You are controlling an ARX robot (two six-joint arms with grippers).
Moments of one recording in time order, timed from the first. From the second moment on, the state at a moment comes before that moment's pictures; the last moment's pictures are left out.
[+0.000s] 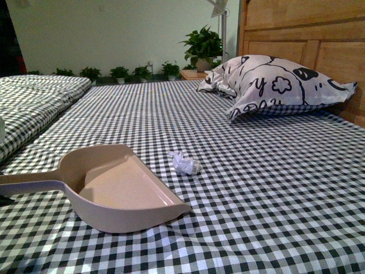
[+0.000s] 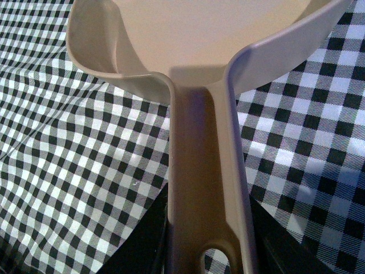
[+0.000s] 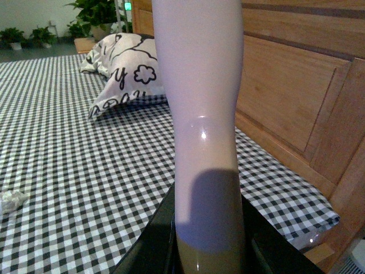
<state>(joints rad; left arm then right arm) 0.19 1.71 1.12 -0.33 0.60 1.28 0.40 0.60 0.45 0.16 0.75 0.03</state>
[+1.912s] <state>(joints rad) 0.19 1.71 1.12 -0.38 0.58 1.32 0.31 1.73 1.05 0.10 0.25 -0.05</state>
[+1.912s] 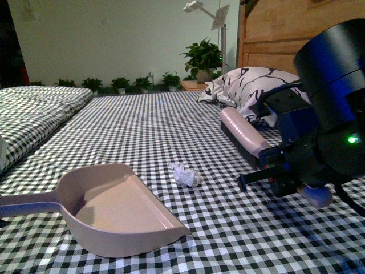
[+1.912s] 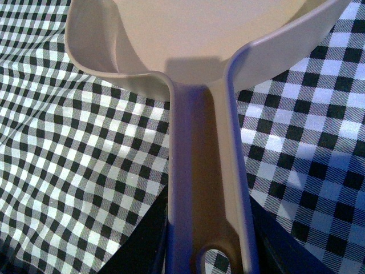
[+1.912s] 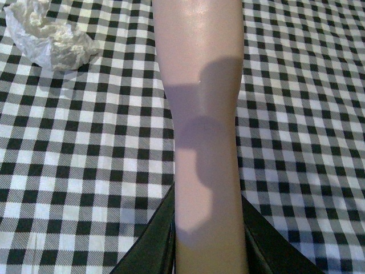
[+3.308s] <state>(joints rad) 0.19 1.71 1.12 -0.38 0.58 1.32 0.52 1.71 1.33 -0.35 -0.03 -0.07</state>
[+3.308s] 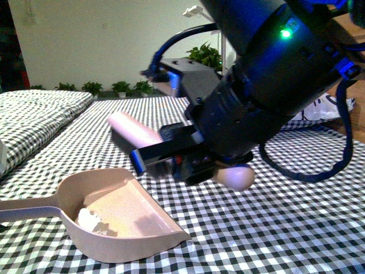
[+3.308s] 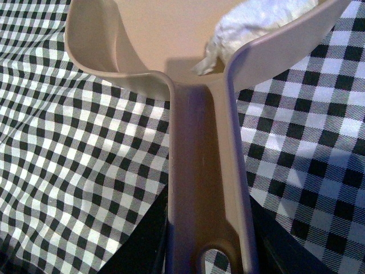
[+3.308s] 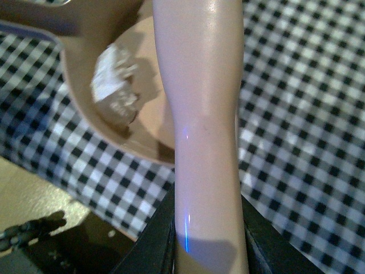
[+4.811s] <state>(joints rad) 0.20 1.19 1.05 -0.13 0.35 0.33 0.03 1.13 0.87 0.29 0.07 -0.10</state>
